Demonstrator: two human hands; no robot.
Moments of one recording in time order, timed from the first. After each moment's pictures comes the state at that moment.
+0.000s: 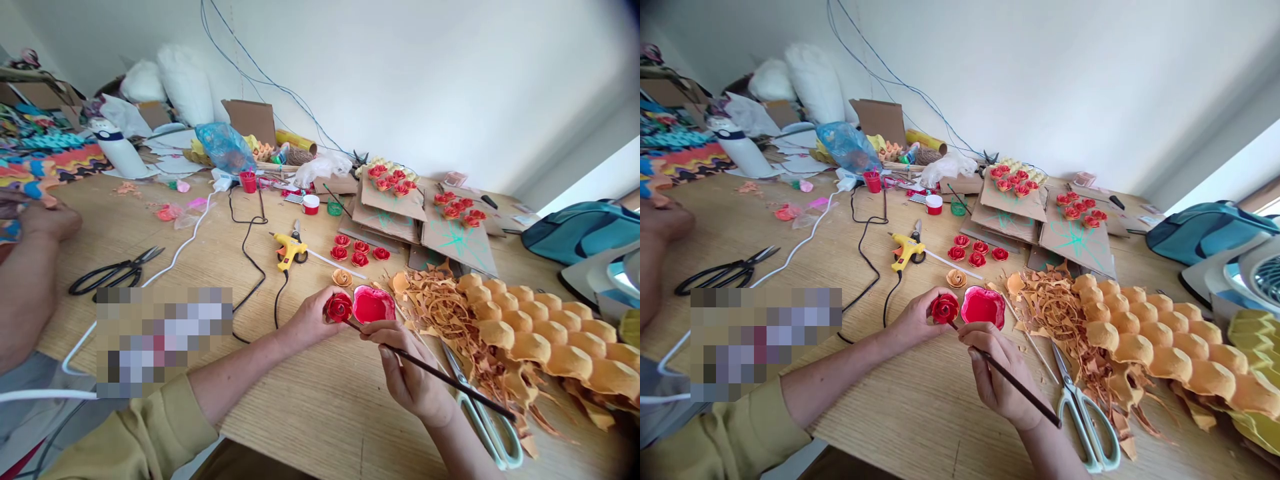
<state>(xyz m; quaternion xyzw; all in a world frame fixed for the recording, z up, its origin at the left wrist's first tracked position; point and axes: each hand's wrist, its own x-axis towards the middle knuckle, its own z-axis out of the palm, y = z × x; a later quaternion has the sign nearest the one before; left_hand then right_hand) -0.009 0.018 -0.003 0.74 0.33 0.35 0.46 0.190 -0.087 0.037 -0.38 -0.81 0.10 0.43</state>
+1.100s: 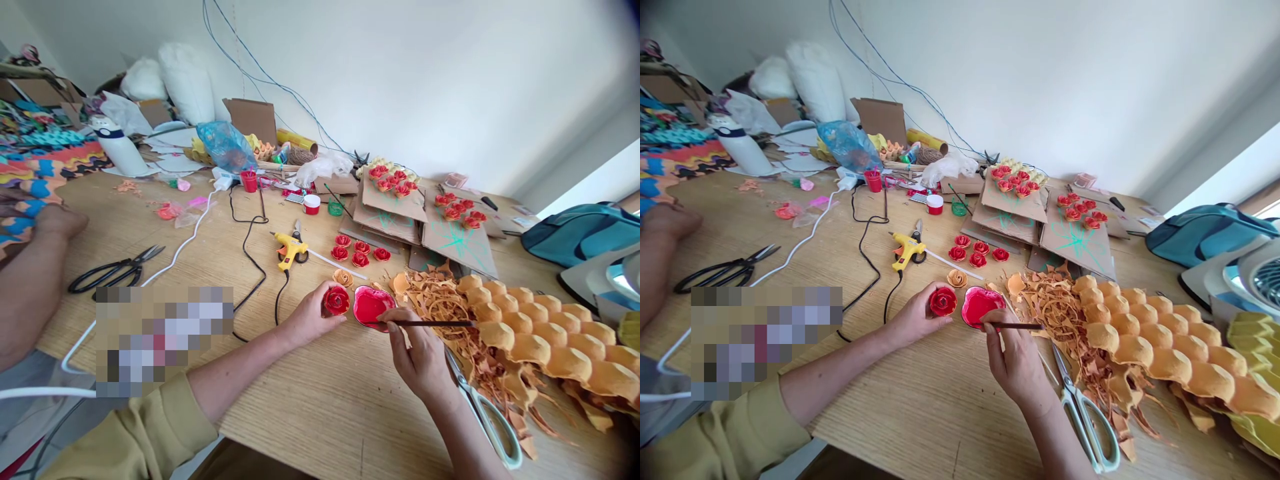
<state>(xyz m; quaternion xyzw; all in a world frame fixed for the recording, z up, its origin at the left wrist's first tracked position) -0.010 0.024 -0.005 0.71 0.36 0.36 0.48 0.207 -0.073 0.031 -0.49 -0.77 -0.01 0.41</state>
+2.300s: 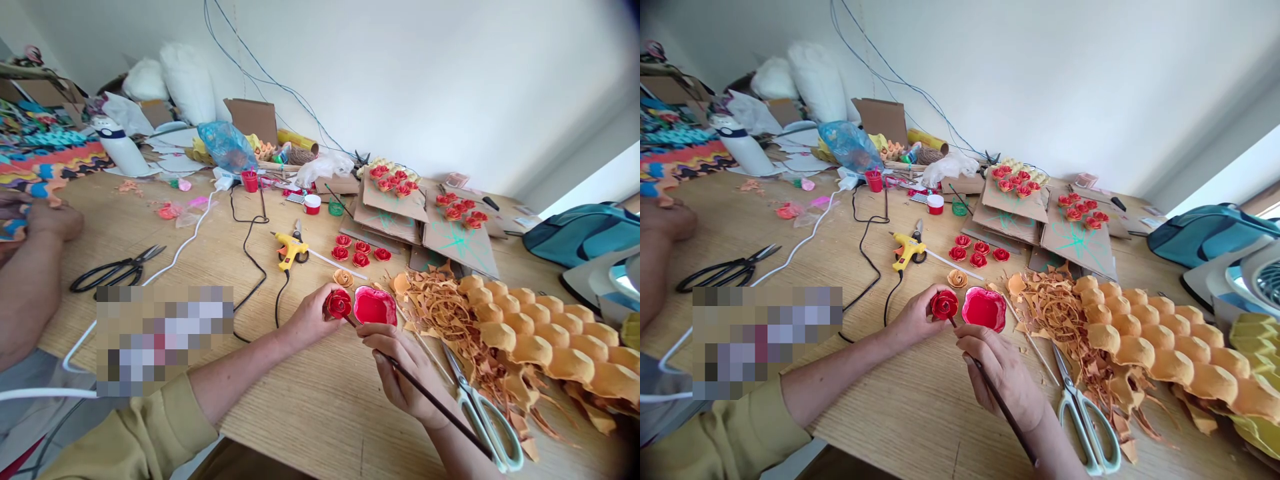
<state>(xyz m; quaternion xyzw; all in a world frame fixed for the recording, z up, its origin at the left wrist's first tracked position) -0.008 0.017 -0.003 0.72 0.37 0.37 0.44 0.196 -0.086 0.034 -0.37 -0.85 0.06 0.38</state>
